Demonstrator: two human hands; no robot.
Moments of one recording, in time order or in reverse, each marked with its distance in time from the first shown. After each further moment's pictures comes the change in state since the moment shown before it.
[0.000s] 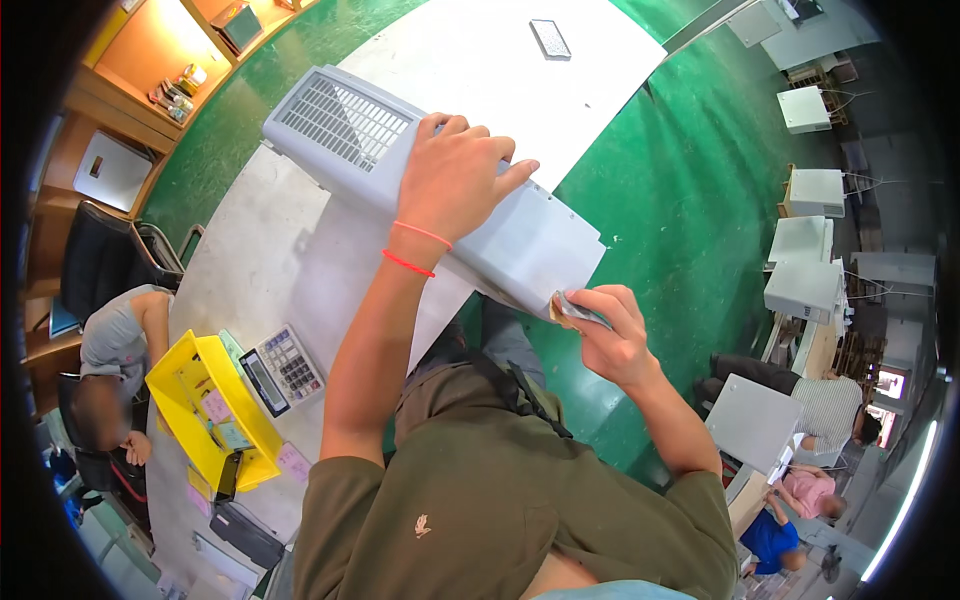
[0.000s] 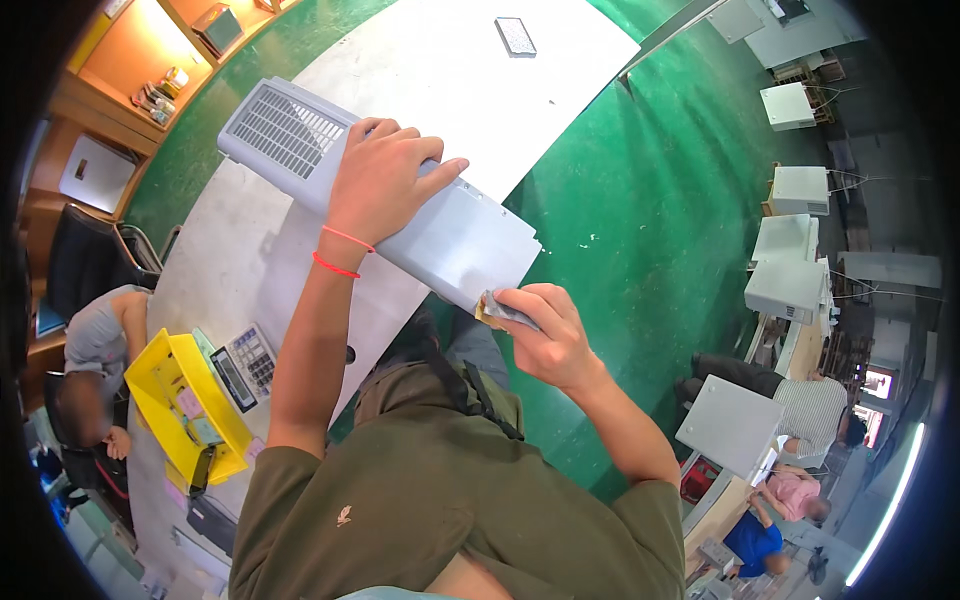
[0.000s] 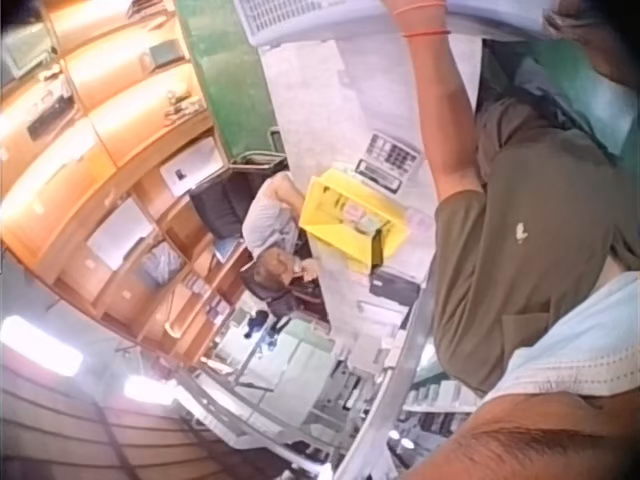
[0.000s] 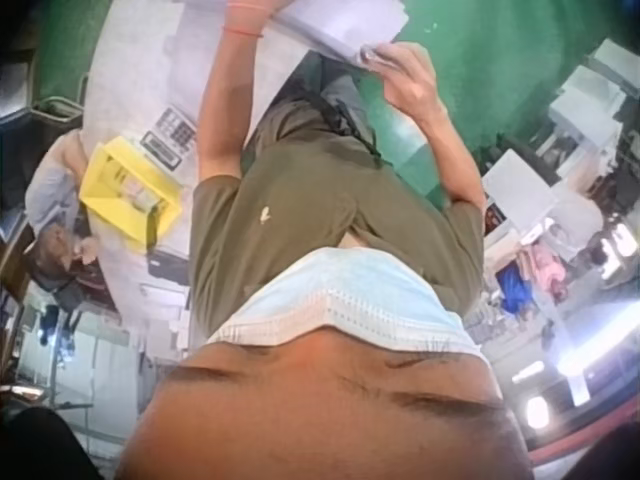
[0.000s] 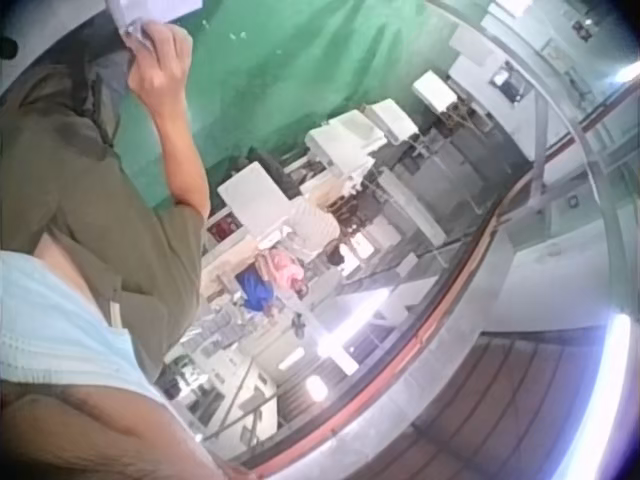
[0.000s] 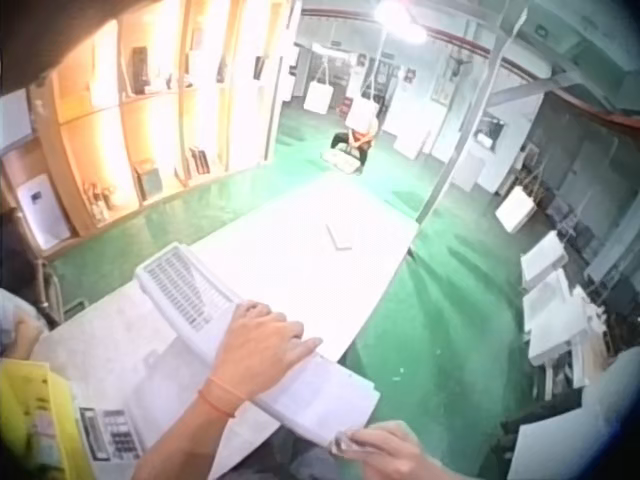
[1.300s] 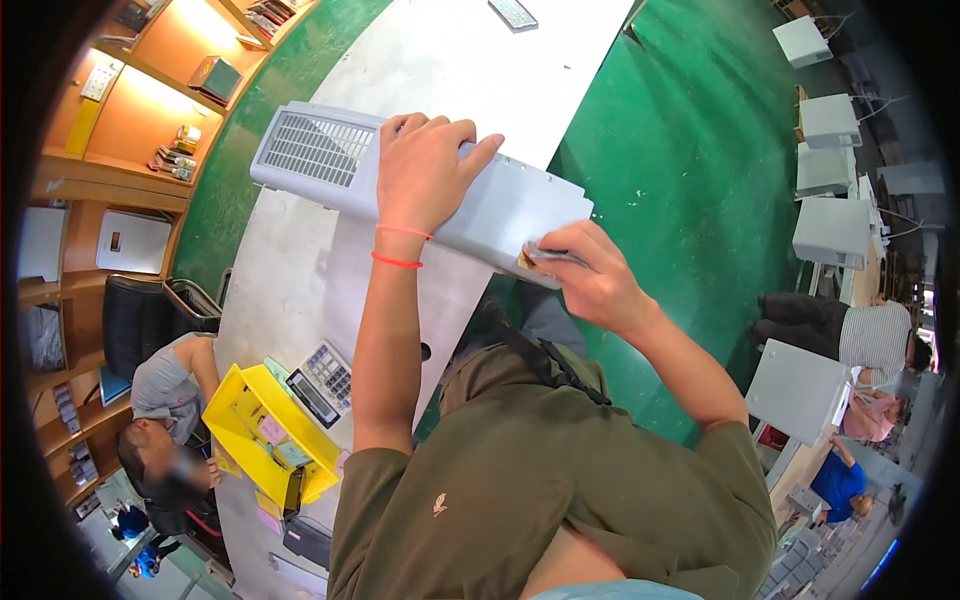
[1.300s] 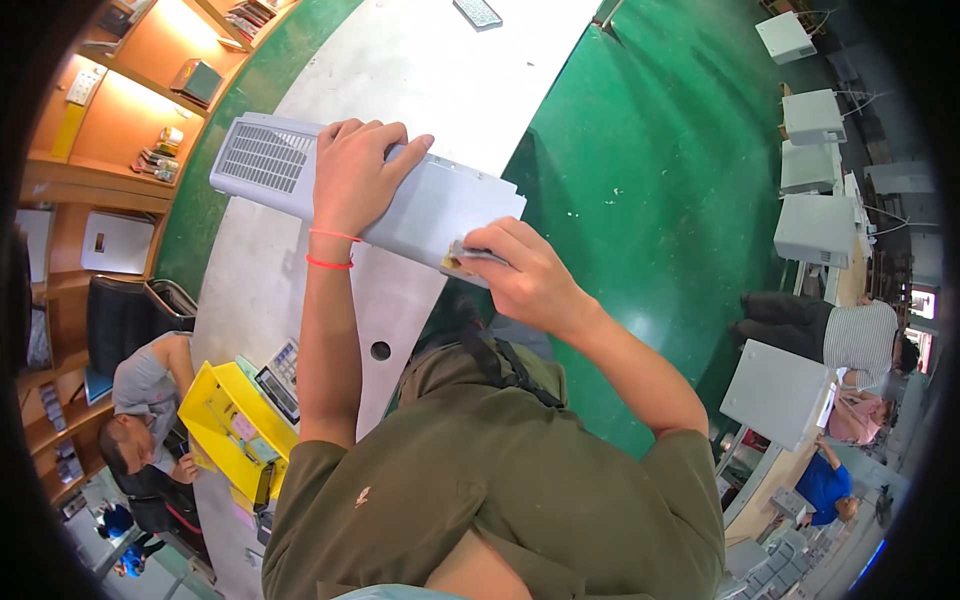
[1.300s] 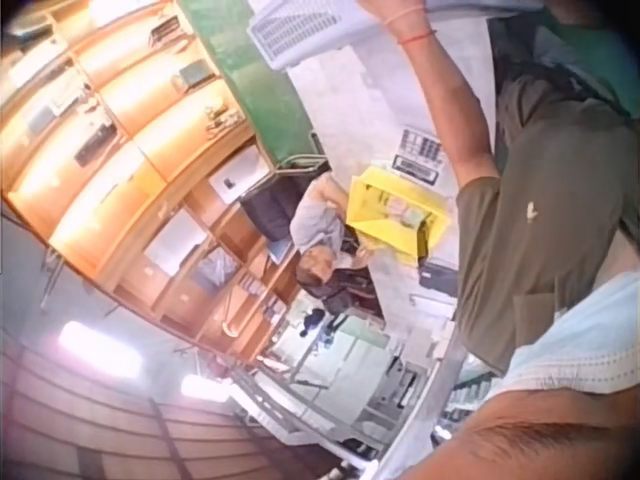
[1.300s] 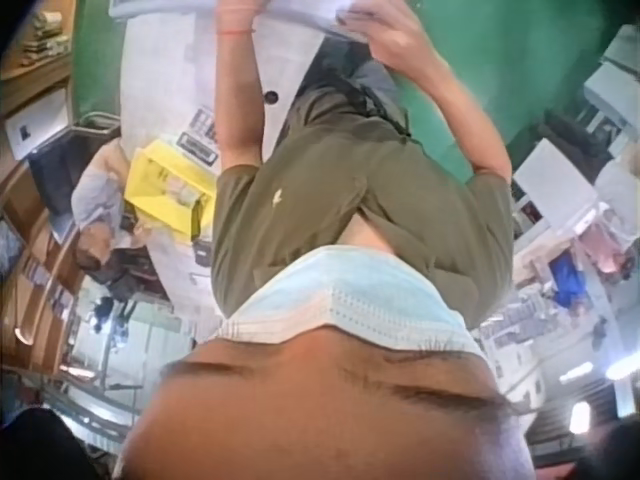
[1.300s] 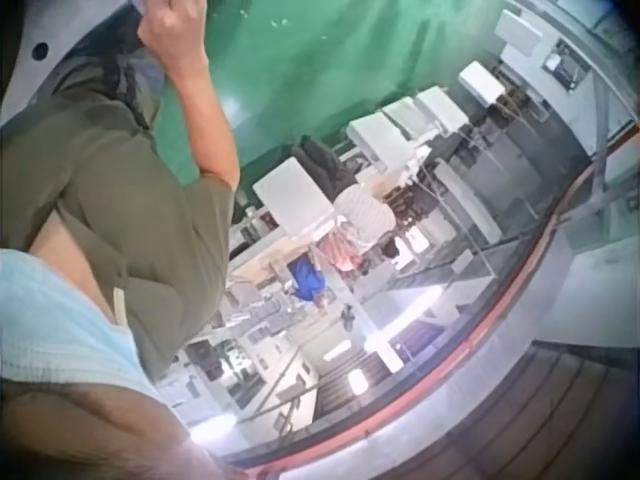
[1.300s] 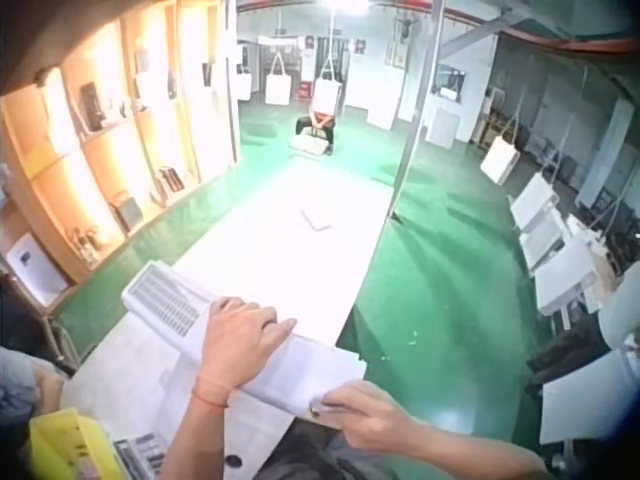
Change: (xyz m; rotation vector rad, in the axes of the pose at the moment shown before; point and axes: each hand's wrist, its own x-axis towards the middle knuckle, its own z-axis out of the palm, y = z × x) left_hand 0.004 0.007 -0.005 0.012 -0.074 -0.001; right_hand 0.030 -0.002 0.017 0.121 0.071 0.045
